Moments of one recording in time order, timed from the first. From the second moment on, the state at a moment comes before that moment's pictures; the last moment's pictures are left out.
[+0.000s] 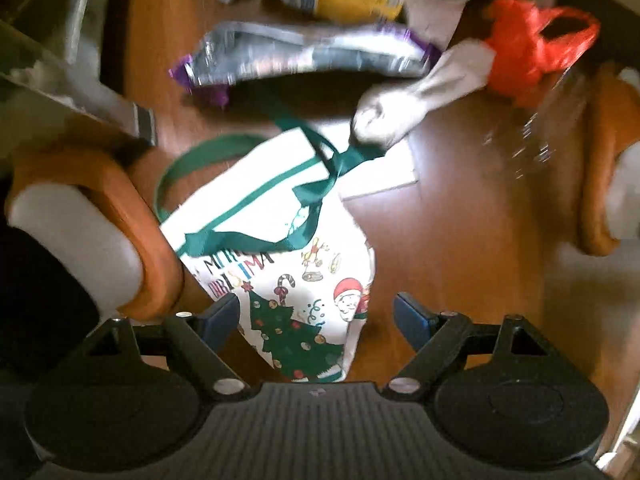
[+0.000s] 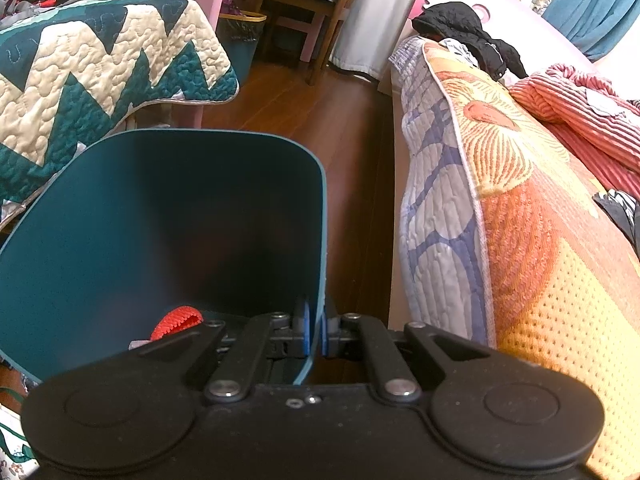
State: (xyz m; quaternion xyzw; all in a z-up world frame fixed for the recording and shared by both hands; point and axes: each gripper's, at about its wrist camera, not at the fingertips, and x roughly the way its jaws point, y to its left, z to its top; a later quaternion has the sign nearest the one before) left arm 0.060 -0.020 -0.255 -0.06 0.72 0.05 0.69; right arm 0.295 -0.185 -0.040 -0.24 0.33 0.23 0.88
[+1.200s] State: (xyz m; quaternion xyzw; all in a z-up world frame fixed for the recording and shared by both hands) left arm 0.061 -0.013 -0.019 -0.15 0.52 -0.10 0.83; right arm 0.286 -0.178 -0.041 -0.26 0.33 0.24 0.88
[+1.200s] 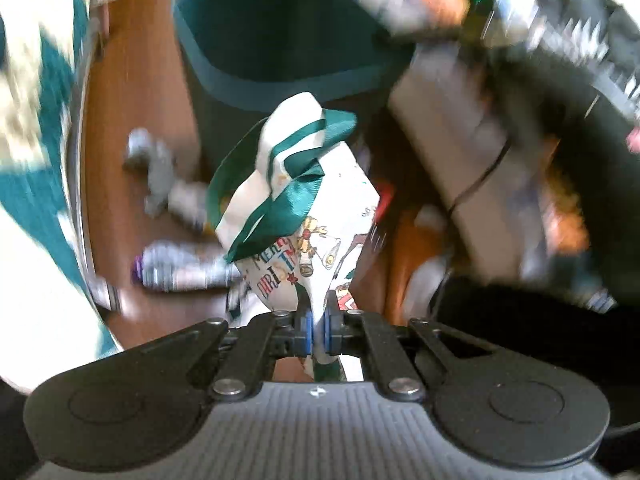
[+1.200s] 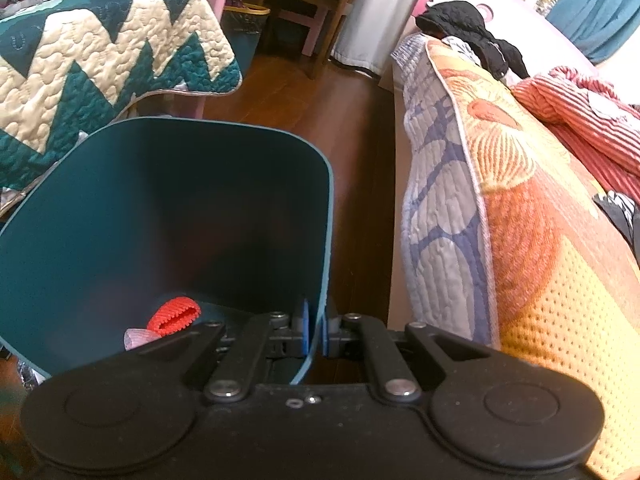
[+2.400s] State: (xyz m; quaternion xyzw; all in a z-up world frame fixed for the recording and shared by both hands) left arm 0.262 -0.031 -0.059 -0.11 0.51 -0.02 0.85; right arm 0.254 -0.141 -0.031 -0.32 0.29 0.26 0.87
